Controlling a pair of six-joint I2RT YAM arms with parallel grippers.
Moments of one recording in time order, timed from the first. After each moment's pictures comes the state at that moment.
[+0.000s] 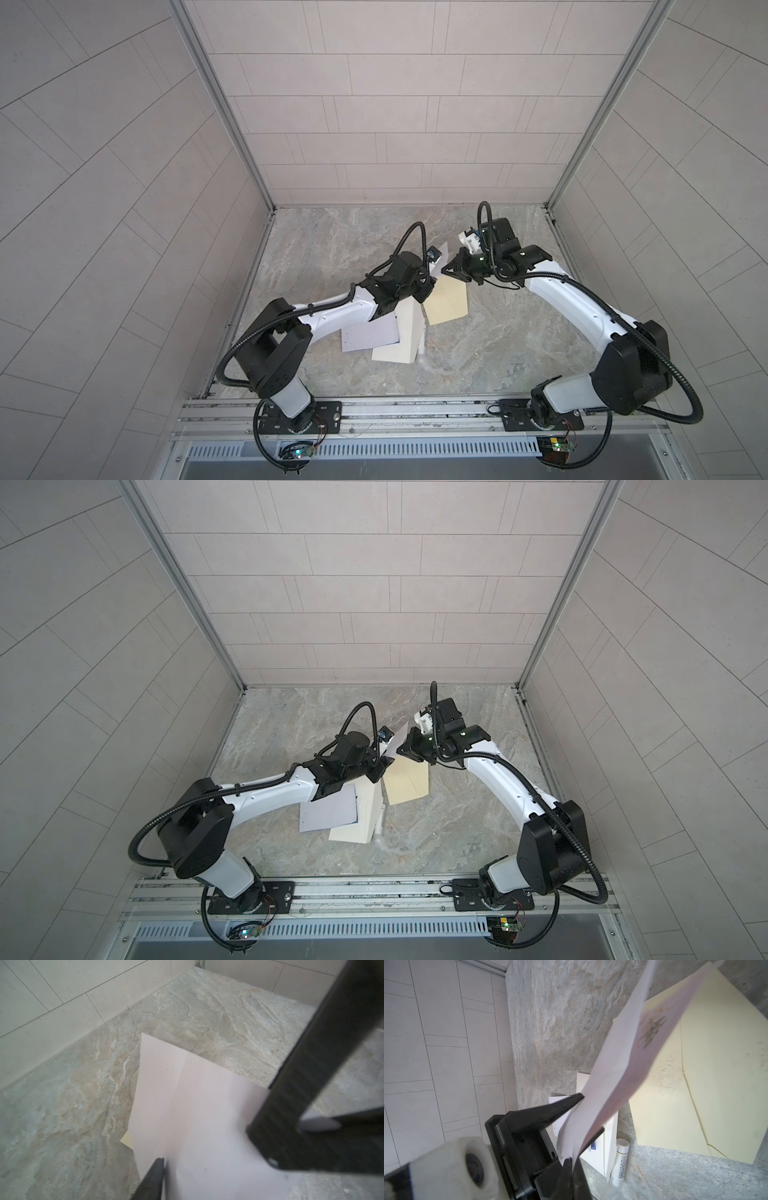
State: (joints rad) left arm -0.80 1.62 1.01 0.06 0.01 0.07; right arm 0.35 1.43 1.19 -0.61 -0.57 0.77
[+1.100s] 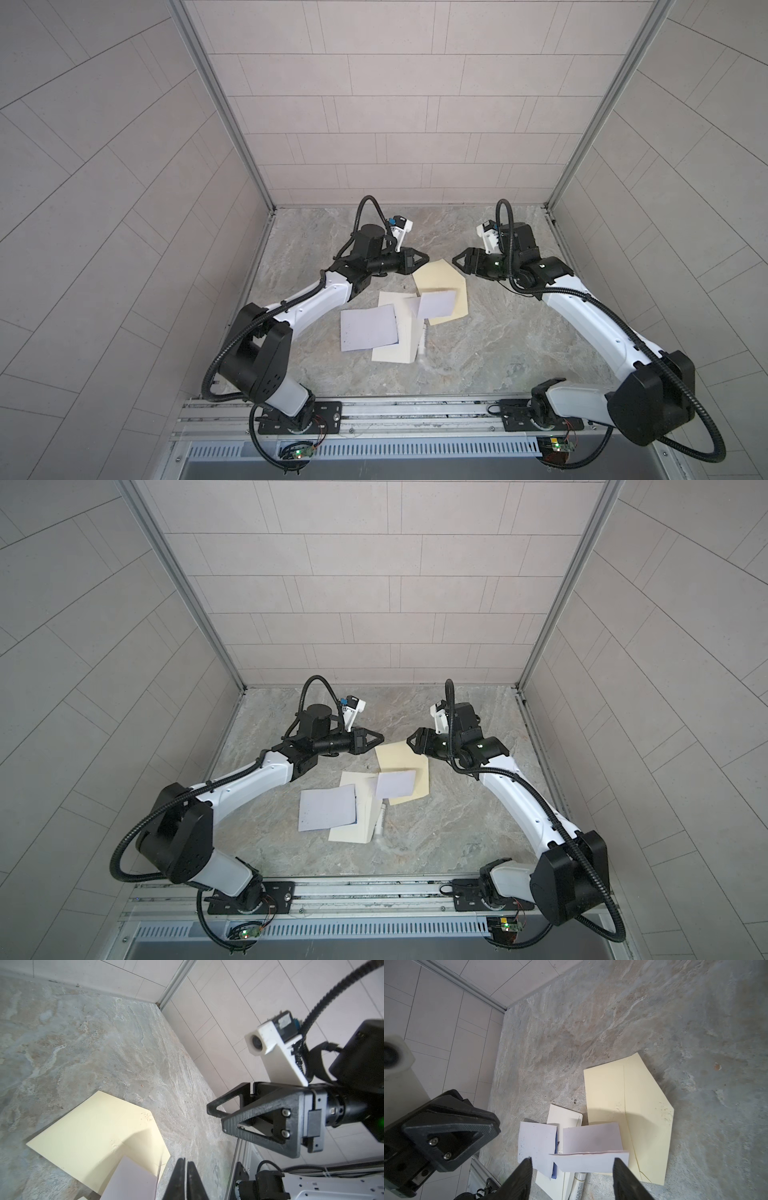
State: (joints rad) left arm -0.53 1.55 1.04 0.14 0.63 -0.56; right arm 0.29 1.28 1.07 -0.51 -0.40 0.55
